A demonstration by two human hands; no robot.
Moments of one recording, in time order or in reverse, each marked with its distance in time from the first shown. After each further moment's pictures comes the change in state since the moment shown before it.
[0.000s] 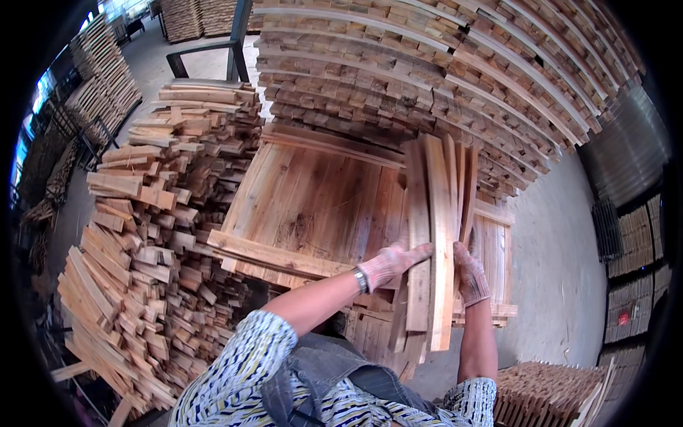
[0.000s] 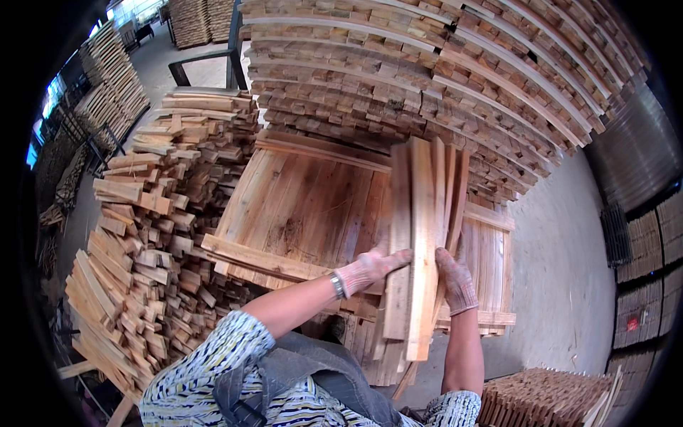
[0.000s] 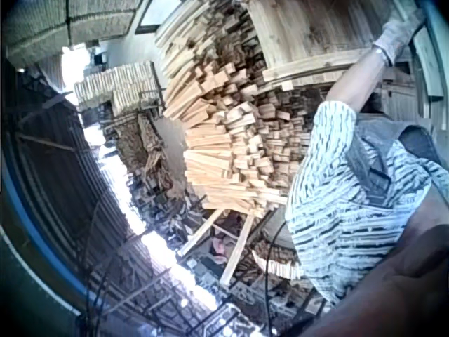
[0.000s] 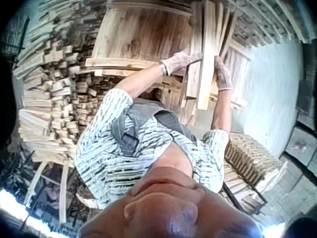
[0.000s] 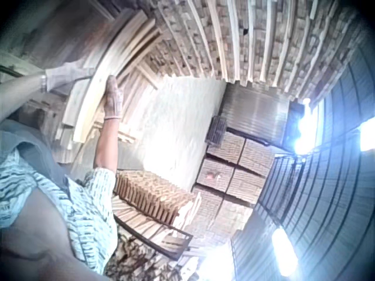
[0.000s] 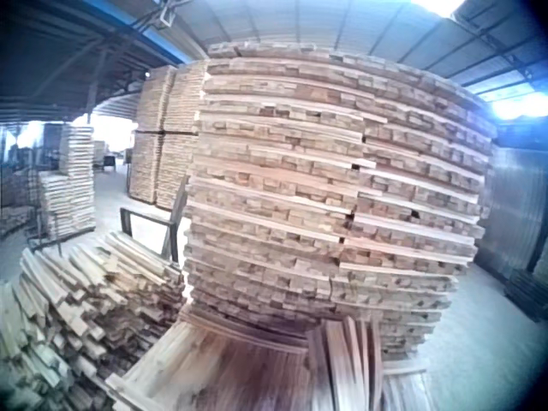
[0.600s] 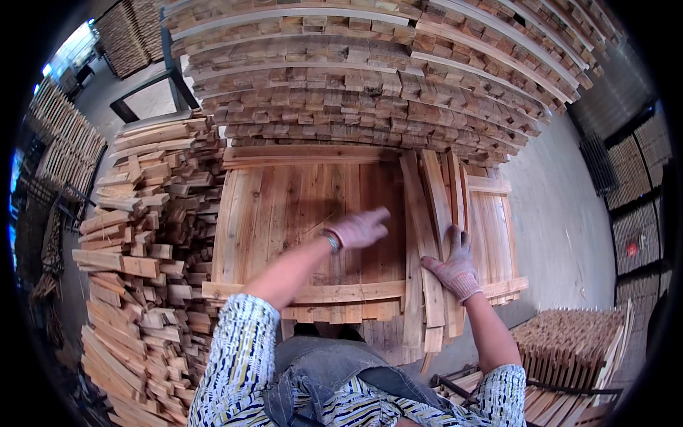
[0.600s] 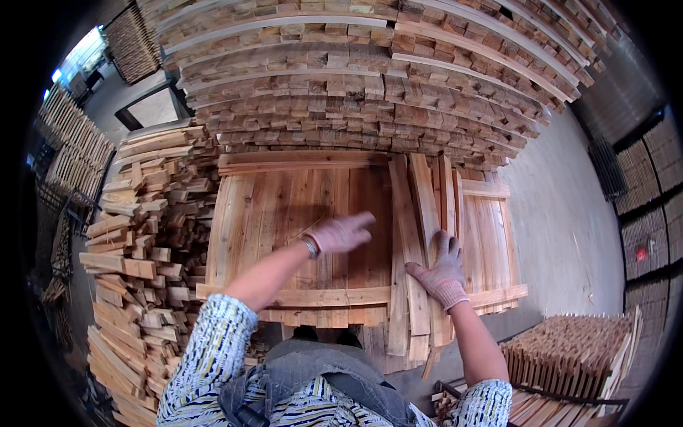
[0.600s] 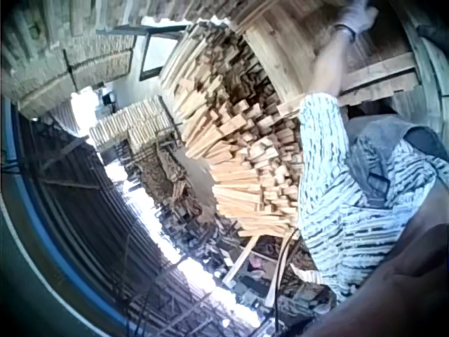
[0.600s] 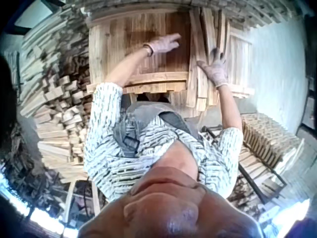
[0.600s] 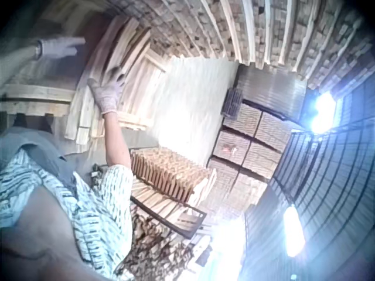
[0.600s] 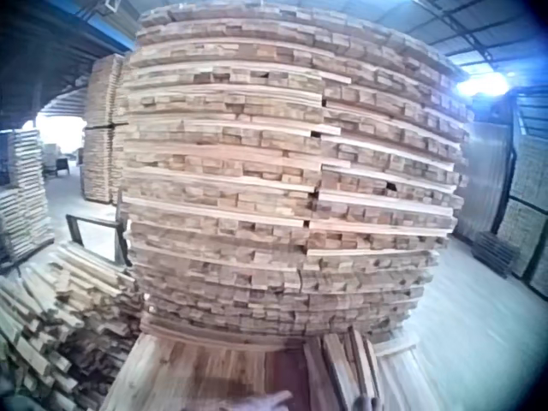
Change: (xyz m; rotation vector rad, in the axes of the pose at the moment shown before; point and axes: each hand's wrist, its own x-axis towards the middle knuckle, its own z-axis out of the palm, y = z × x) left_hand 0.072 0.036 -0.121 1.094 -0.256 0.018; right_hand 0.006 -0.010 0.048 -1.323 0.245 0.095
